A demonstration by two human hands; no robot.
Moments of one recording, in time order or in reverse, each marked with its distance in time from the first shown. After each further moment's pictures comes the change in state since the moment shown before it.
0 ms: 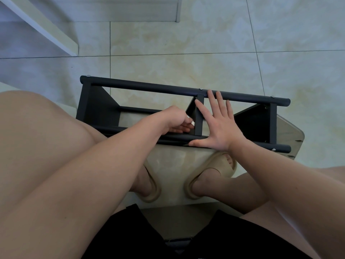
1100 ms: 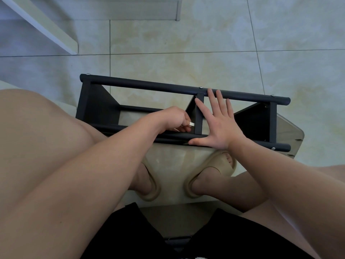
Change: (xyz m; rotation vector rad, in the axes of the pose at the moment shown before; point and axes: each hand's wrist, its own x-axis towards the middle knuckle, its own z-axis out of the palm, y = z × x) left_hand -0.003 -0.005 -0.006 0.271 -0.059 0.100; right_hand 0.000 -0.001 -0.002 -0.015 -0.028 0.011
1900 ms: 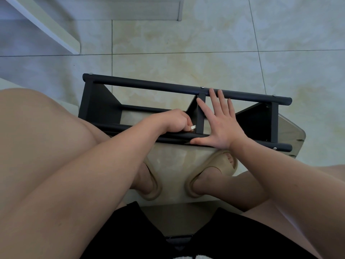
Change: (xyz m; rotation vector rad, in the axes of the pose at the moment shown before) left_hand -0.004 -0.005 0.000 0.218 0.035 0.061; right_hand 0.001 0.003 0.004 0.008 0.028 -0.010
